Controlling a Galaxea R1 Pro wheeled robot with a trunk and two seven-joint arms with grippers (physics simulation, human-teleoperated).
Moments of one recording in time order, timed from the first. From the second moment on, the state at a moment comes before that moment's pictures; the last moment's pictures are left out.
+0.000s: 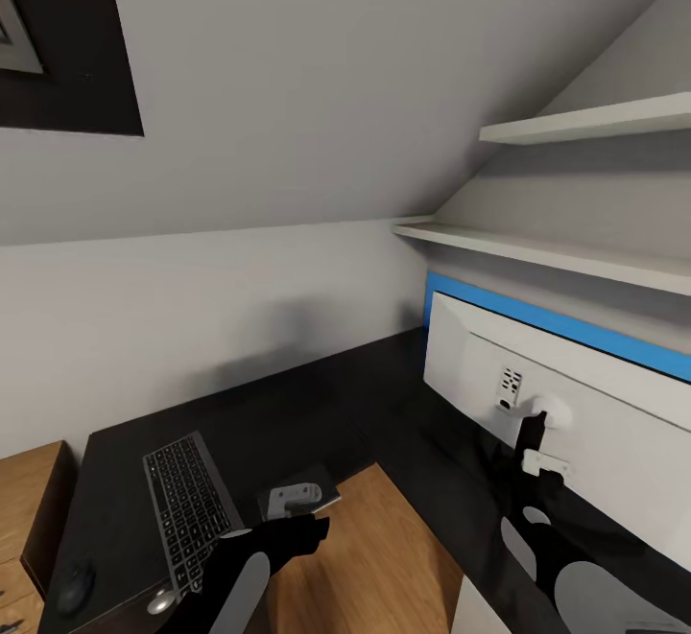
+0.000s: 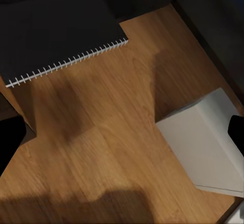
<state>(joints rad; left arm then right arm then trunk) -0.20 -0.07 -0.36 -1.40 0.59 0.72 0.44 -0.66 -0.11 -0.01 -0.30 -0.16 -0.43 -0.34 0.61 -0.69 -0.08</state>
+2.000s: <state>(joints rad) -0.20 -0.07 -0.36 -1.39 0.59 0.72 0.44 -0.66 -0.11 -0.01 -0.30 -0.15 -0.43 -0.34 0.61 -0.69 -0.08</state>
